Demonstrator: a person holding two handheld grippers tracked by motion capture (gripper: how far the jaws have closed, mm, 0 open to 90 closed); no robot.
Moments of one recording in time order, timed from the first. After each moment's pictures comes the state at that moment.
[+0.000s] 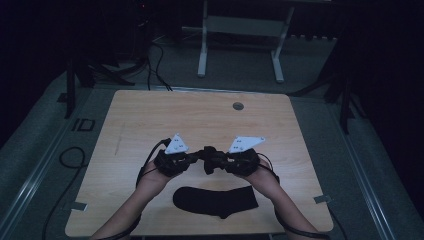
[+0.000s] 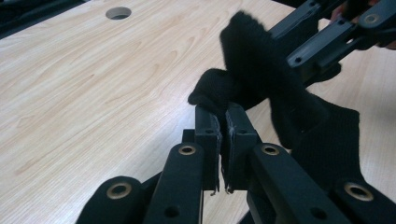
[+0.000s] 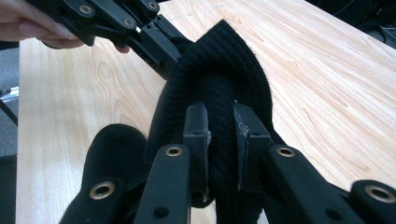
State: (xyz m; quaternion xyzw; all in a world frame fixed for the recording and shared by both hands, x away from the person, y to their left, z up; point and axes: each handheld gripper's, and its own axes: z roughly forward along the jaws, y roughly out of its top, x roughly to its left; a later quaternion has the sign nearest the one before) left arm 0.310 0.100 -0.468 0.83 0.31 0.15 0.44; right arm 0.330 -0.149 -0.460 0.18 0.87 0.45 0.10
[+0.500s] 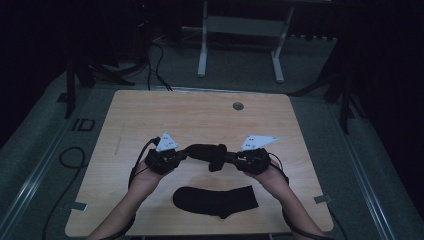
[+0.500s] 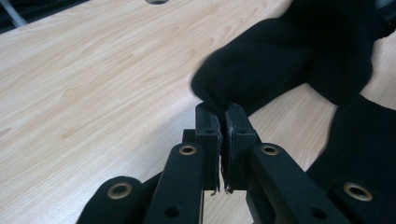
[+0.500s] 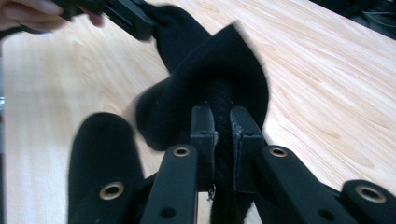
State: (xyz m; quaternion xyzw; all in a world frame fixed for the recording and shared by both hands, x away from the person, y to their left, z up) left arm 0.313 0.125 -0.475 0.81 0.36 0.18 0.42; right arm 0.336 -0.179 -0.463 0.22 0.86 0.44 0.12
